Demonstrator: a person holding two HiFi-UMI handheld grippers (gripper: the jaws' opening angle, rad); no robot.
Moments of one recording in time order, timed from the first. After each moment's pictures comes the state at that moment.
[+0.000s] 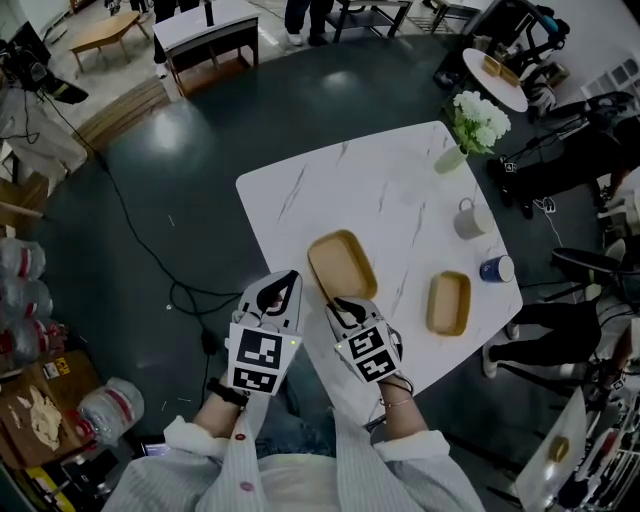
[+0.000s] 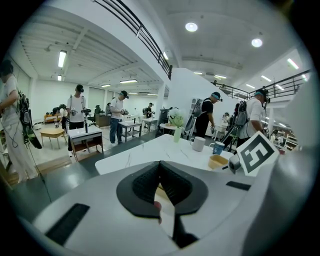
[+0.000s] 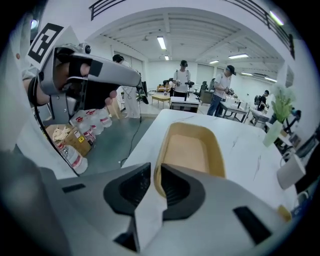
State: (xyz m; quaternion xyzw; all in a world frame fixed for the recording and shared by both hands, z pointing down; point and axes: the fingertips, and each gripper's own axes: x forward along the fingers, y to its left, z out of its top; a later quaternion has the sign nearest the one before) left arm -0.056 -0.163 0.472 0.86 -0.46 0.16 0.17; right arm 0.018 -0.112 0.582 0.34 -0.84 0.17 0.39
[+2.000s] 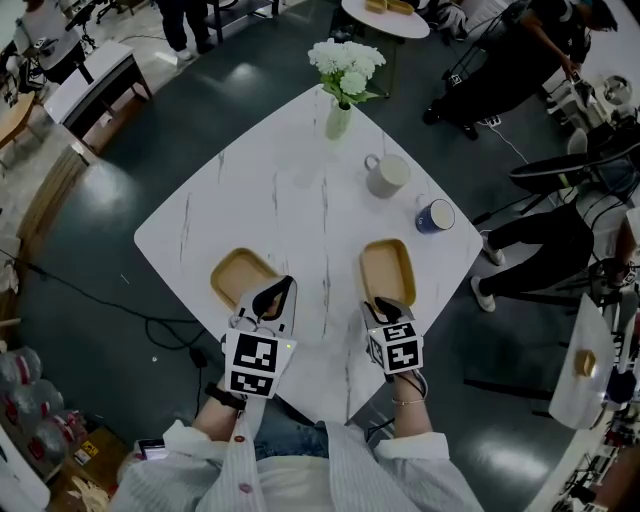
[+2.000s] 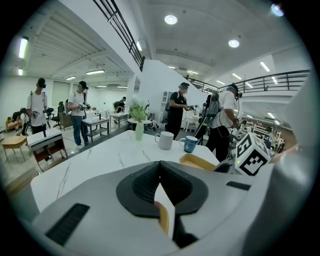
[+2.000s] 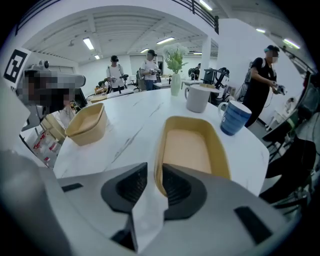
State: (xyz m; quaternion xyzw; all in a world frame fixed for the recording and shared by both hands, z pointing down) left arm 0.123 -0.167 0.484 0.92 -0.30 0.20 0.14; right arm 0.279 -0.064 0.609 0.60 -0.64 0.32 0.35
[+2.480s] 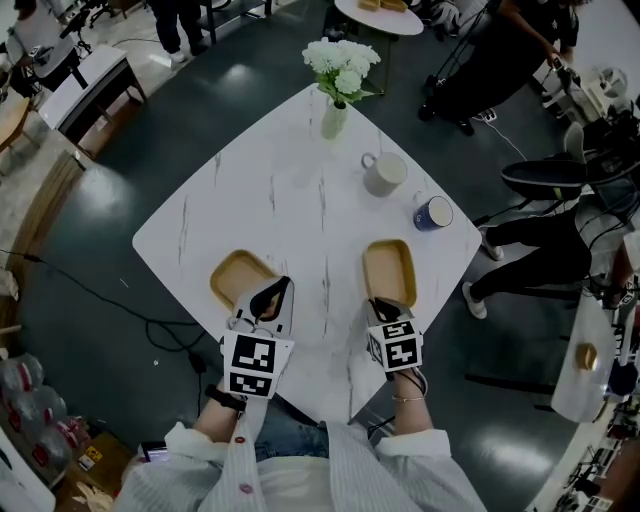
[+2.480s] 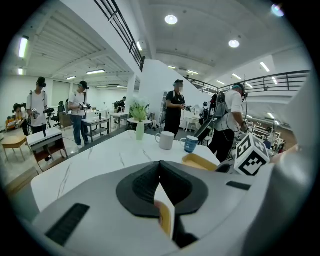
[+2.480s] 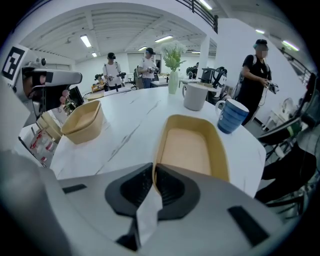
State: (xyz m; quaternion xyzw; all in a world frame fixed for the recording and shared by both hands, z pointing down) left arm 0.122 -0.173 0.486 0.92 -0.30 0.20 0.15; right arm 0.285 -0.065 0.614 0.61 -0.63 0.32 0.36
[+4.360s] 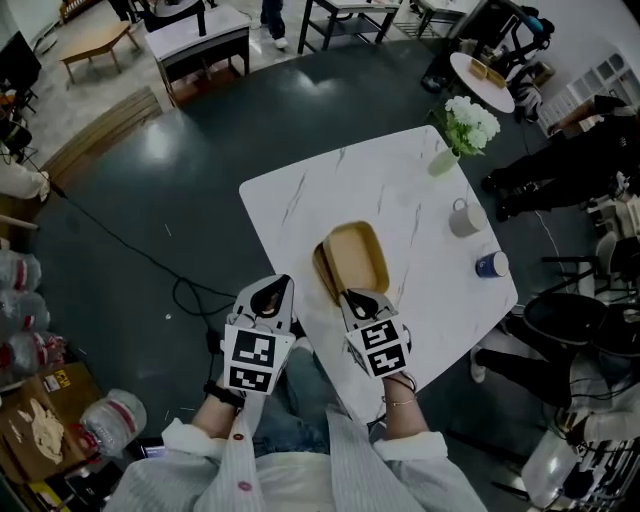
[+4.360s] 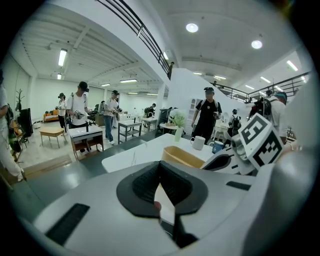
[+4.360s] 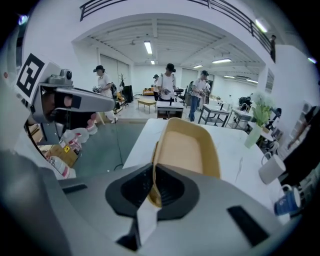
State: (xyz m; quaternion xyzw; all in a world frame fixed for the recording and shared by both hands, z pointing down) left arm -0.088 -0.153 0.472 0.86 -0.46 0.16 0.17; right arm 0.024 -0.129 0.542 0.43 -0.81 0.17 0.37
